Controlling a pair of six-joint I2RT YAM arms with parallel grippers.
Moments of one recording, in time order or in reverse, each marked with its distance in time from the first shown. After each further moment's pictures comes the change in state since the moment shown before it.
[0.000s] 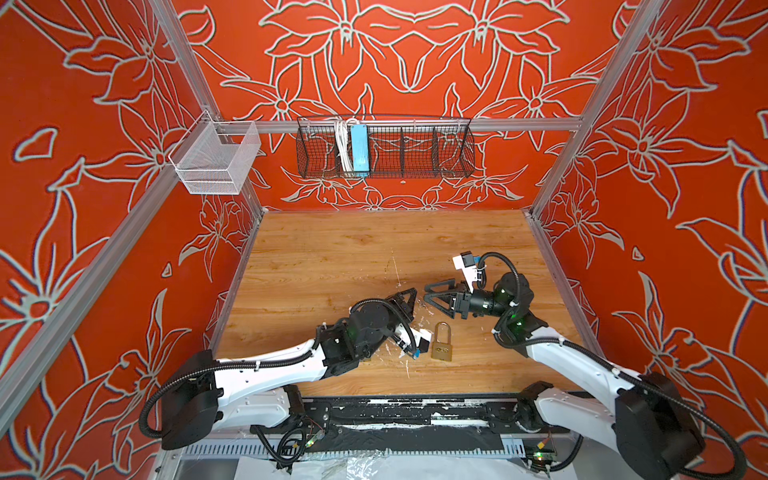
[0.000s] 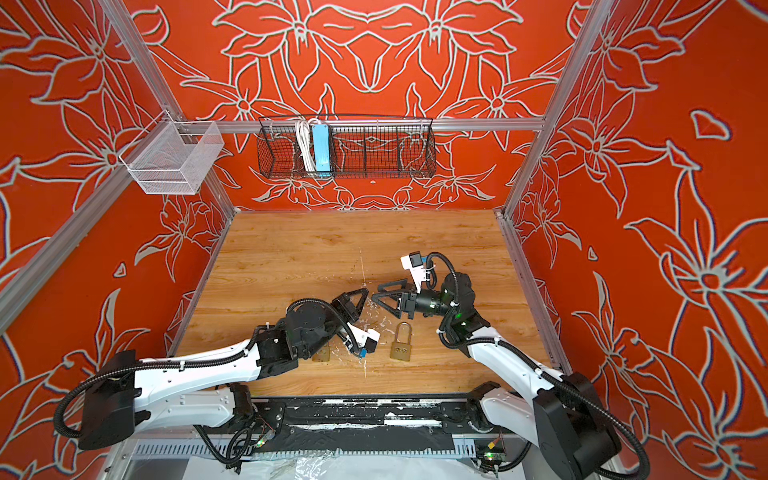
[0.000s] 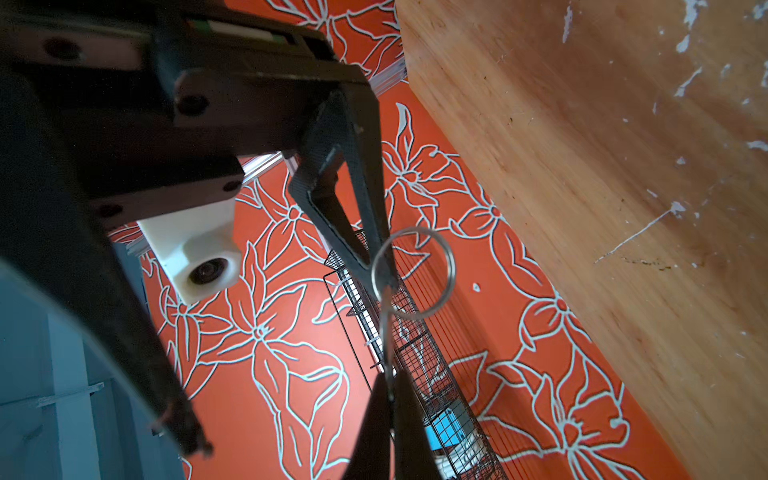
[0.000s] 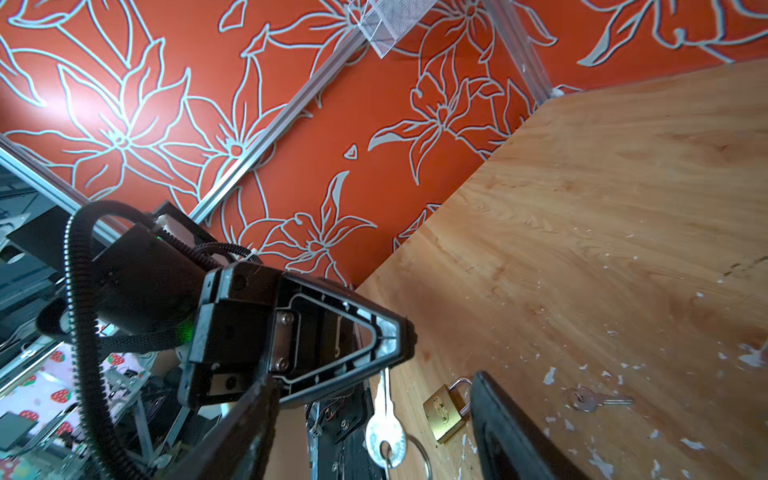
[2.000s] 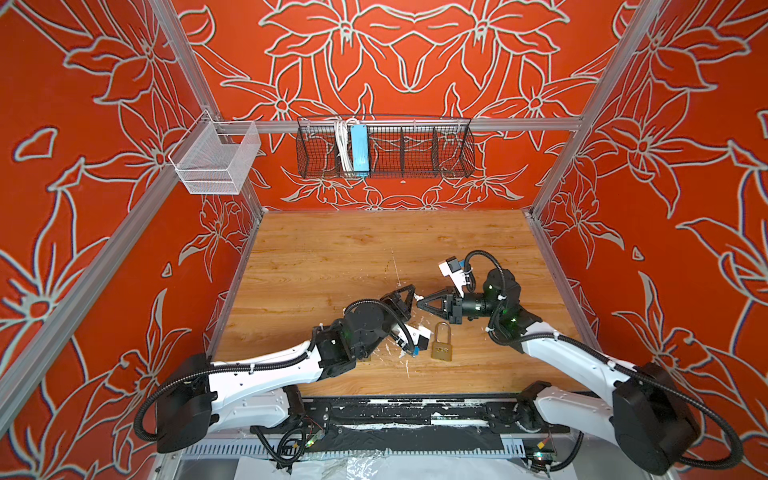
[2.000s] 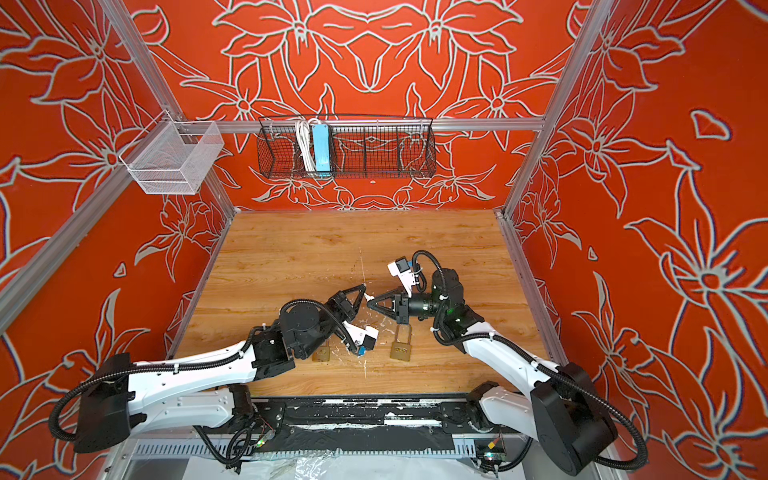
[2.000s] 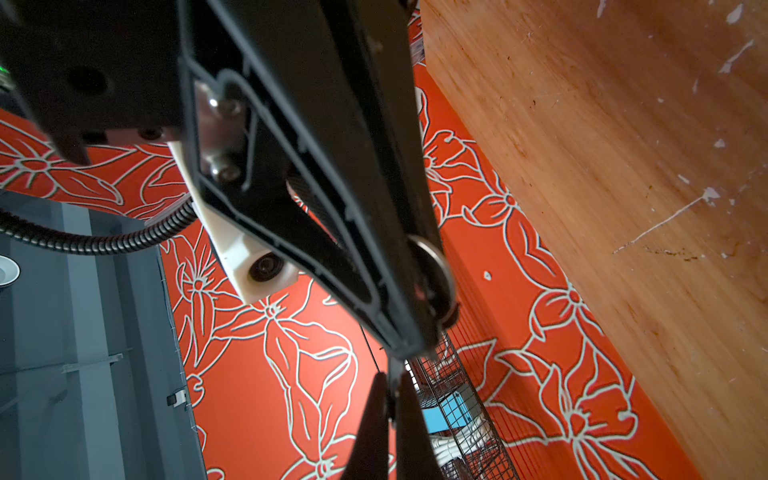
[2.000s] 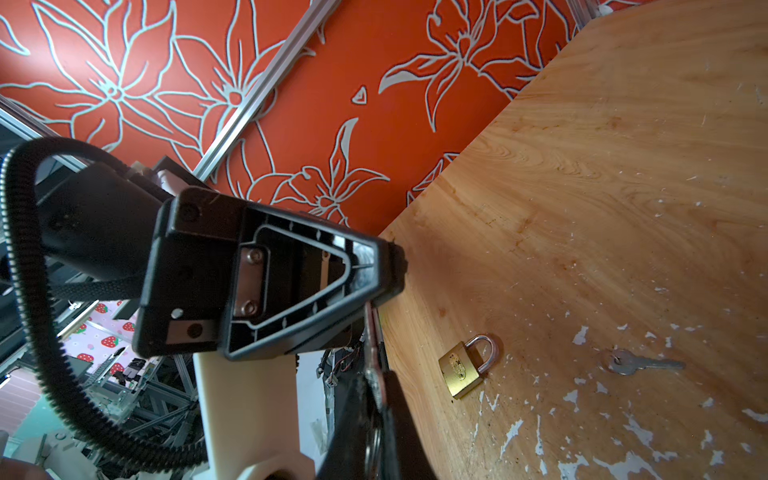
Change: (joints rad) left arm 0.000 -0.032 -0.011 0.031 -0.012 0.006; right arm 0.038 0.027 0.045 -0.158 -0.043 -0.088
